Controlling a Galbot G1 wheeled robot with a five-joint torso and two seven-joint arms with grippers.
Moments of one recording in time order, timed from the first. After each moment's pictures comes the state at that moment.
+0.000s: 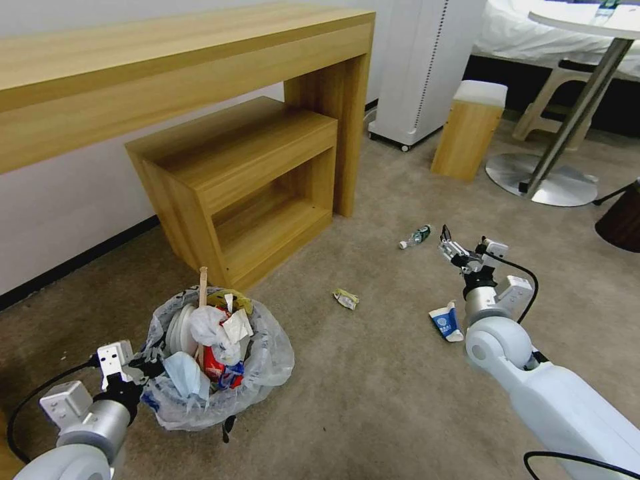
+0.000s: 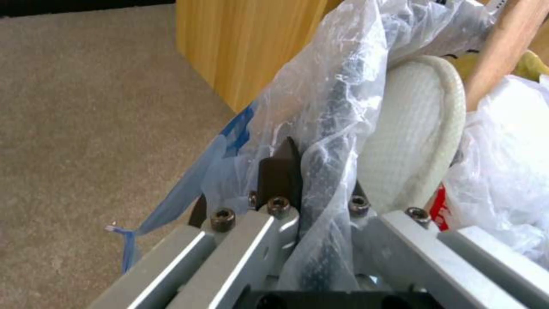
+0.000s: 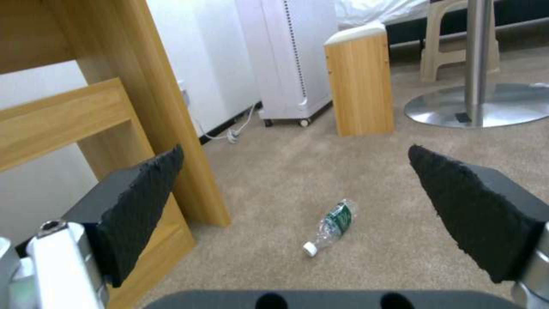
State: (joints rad) left arm 1.70 -1.30 -0.86 -2.23 -0.69 0.45 -0.09; right arm -0.95 0.84 0.12 1.77 0.88 0.18 0.54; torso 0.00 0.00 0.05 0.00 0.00
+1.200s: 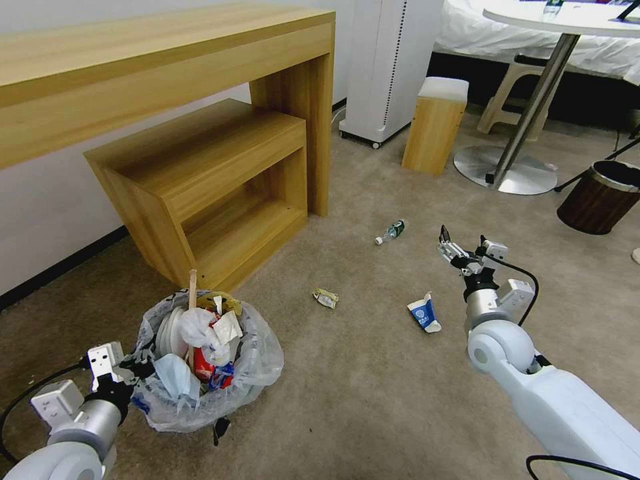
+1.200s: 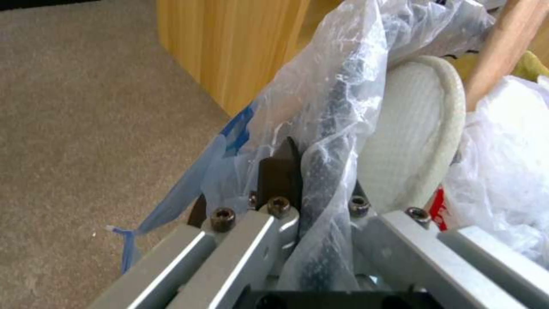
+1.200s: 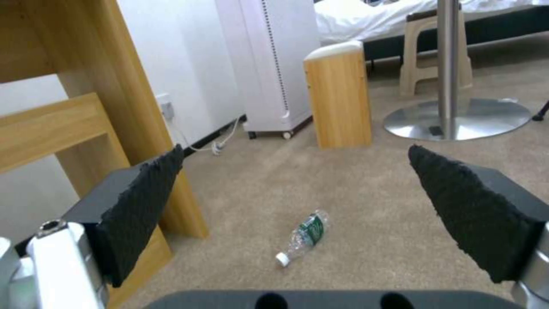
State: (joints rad) left arm 1.68 -1.28 -0.89 -2.19 -0.72 0.45 -0.10; right arm -0.97 0.84 0.14 1.77 0.86 0.20 0.48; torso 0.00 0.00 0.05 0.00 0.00
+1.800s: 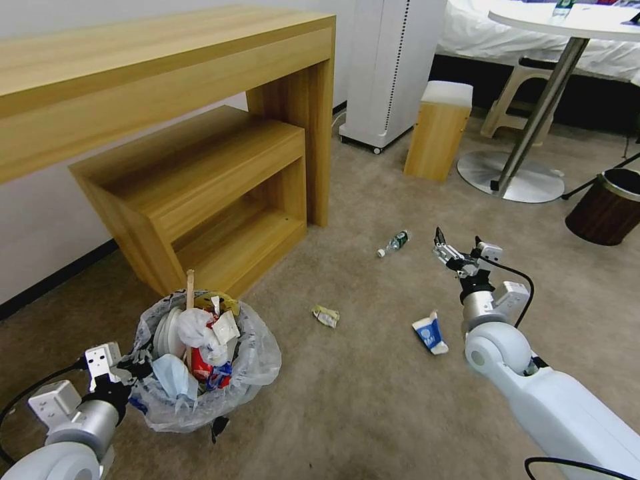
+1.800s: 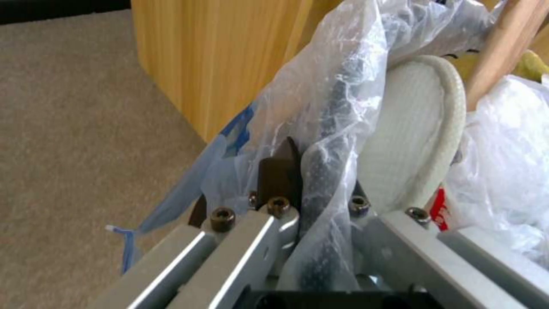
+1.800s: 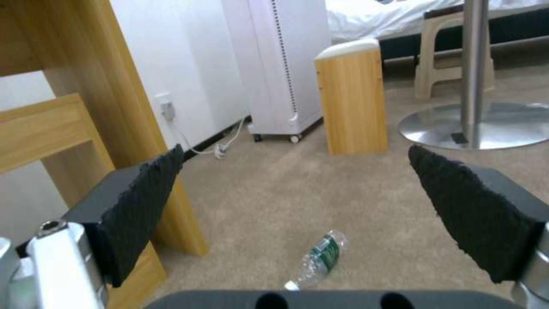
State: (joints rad) left arm 1.68 -1.28 -0.90 -2.19 -0.72 0.45 -0.10; right arm -0.97 0.85 0.12 1.77 0.84 0.21 0.47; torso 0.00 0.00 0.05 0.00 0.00
